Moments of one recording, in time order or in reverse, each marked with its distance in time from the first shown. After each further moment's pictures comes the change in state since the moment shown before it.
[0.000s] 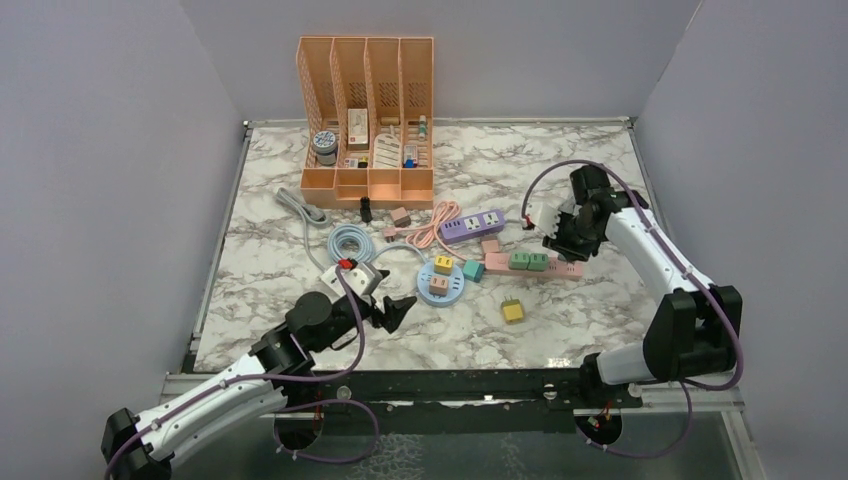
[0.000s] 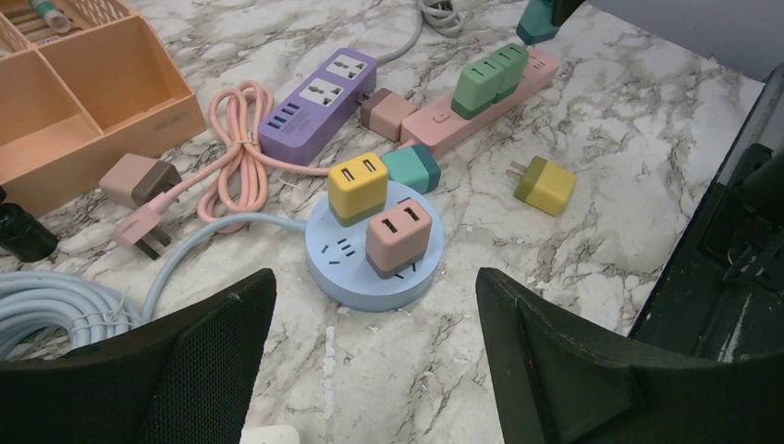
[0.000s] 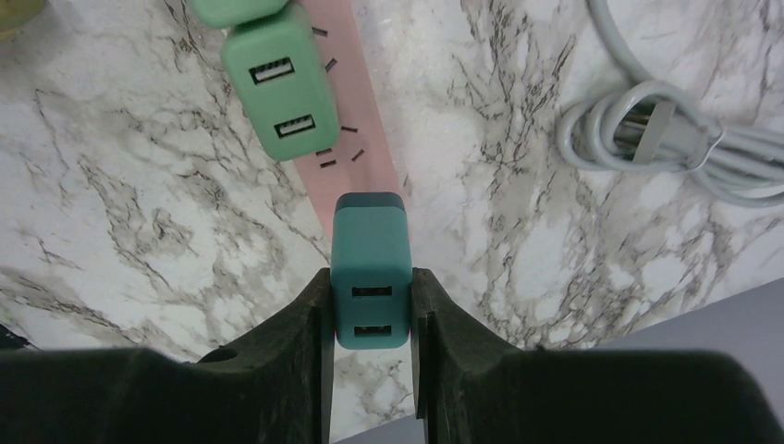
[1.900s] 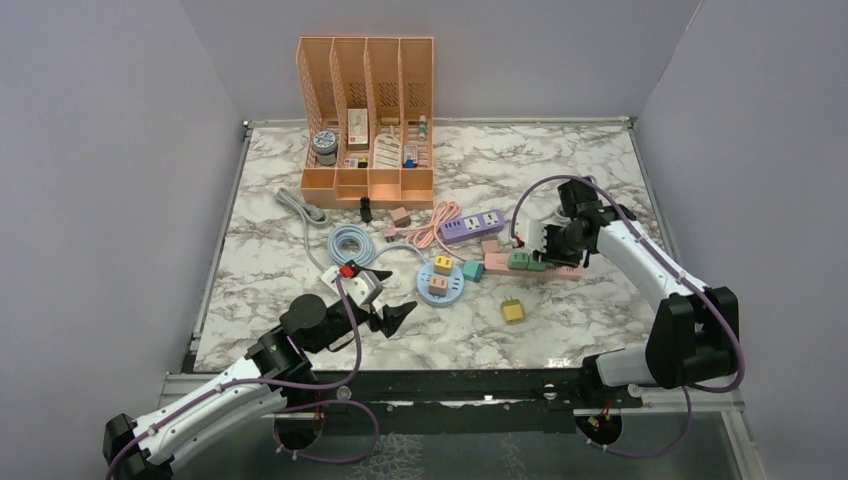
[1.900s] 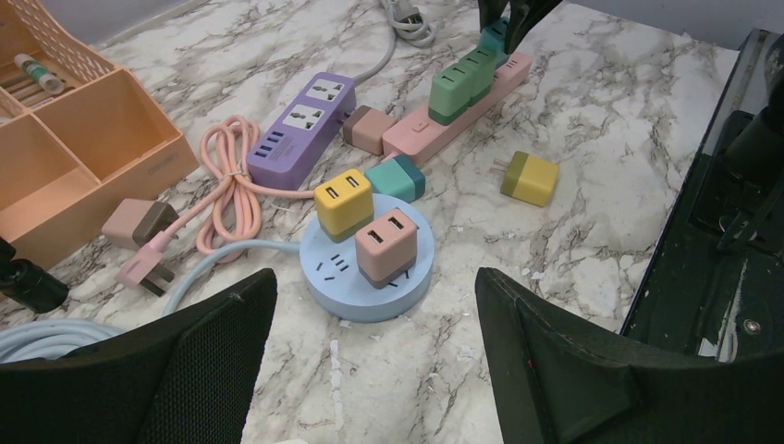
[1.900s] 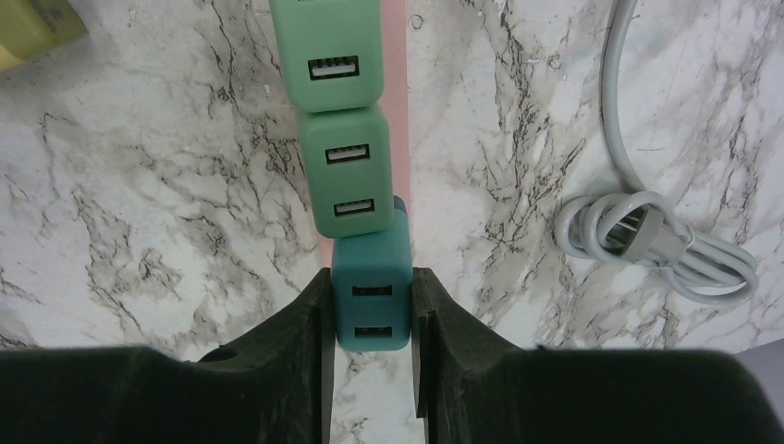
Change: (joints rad) left arm 0.000 -0.058 0.000 -0.027 0.086 0.114; right arm 0.077 0.008 -0.113 0.117 -0.053 -0.124
